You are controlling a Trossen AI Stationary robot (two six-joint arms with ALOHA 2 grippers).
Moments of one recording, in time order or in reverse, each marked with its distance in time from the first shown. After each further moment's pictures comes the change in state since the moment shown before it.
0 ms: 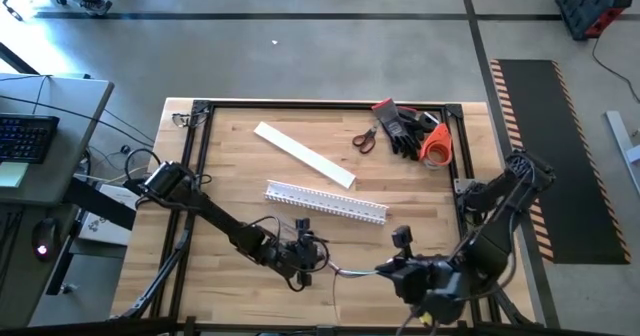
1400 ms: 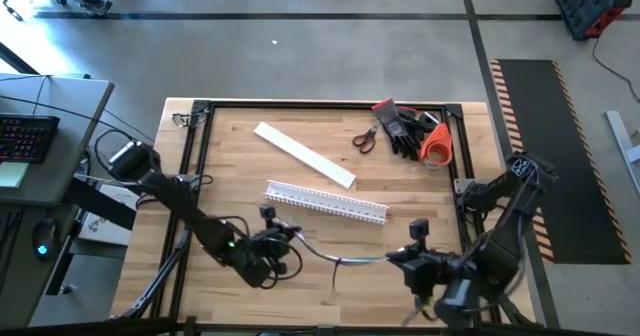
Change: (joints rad) left arm -0.134 -0.393 0.001 -0.698 -0.335 -0.157; right arm -0.009 0.000 -0.040 -0.211 0.142 0.244
